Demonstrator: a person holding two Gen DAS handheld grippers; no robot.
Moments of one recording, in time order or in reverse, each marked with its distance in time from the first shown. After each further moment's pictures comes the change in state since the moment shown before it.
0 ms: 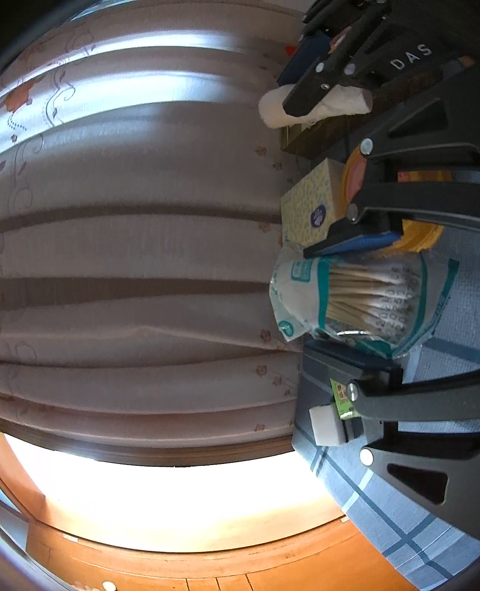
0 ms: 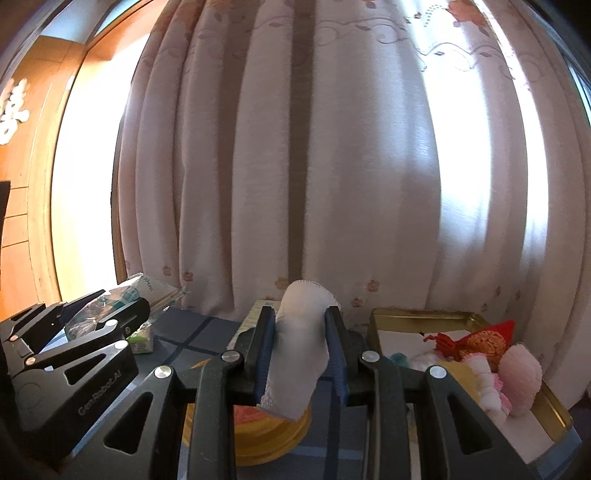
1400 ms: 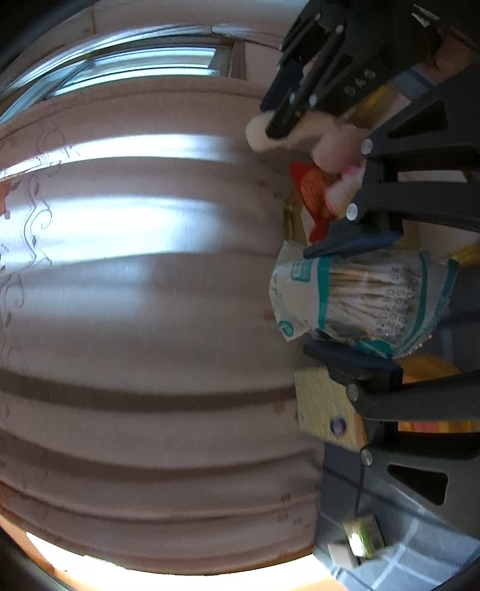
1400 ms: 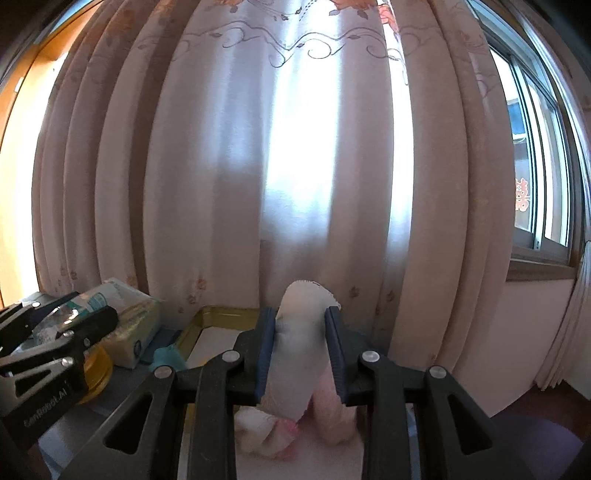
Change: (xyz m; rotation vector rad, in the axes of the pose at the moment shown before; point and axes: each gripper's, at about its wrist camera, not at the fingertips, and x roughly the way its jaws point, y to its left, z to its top) left arm -0.006 -0.160 0.012 0.060 0.002 -0.339; right arm -0.030 -0.167 0.007 0.001 0.010 -0.261
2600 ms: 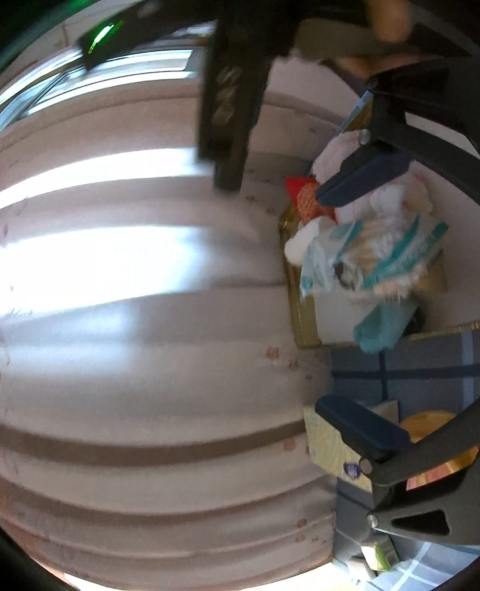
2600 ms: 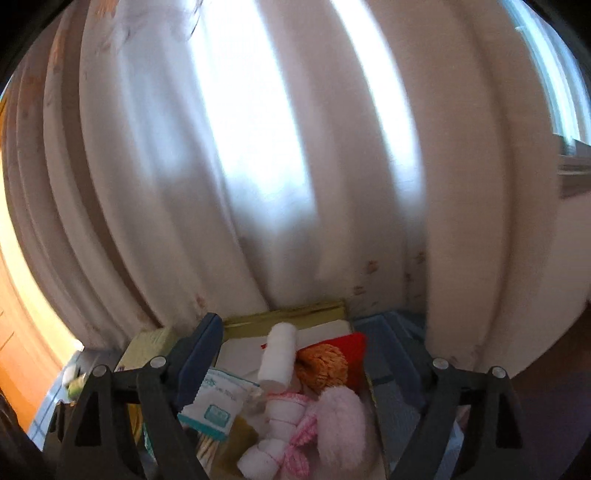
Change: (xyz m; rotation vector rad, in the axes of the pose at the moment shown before) left arm 0.024 -0.049 -0.001 0.072 -0.001 0.036; right arm 0.059 -0.063 0.029 0.319 0.198 0.150
